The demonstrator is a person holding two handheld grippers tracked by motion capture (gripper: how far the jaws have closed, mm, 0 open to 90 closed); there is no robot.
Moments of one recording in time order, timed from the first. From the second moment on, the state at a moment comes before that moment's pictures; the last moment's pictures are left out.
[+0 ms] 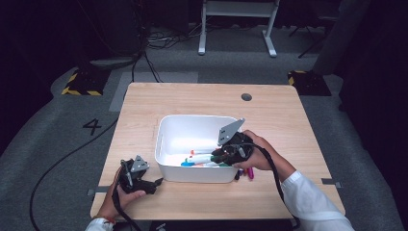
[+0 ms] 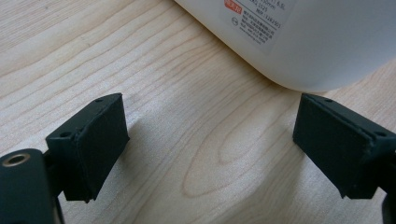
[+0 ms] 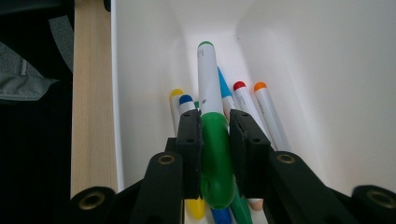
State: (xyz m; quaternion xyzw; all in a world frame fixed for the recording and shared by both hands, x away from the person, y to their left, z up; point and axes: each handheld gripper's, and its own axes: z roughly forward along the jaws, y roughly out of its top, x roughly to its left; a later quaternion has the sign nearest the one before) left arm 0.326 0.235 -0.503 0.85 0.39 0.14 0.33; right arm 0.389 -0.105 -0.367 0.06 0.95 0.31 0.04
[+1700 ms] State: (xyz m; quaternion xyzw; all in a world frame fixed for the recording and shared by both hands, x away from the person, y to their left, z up) left arm 0.325 0.235 -0.503 0.85 0.39 0.14 0.33; right arm 0.365 -0.243 -0.446 0.28 0.88 0.35 0.14
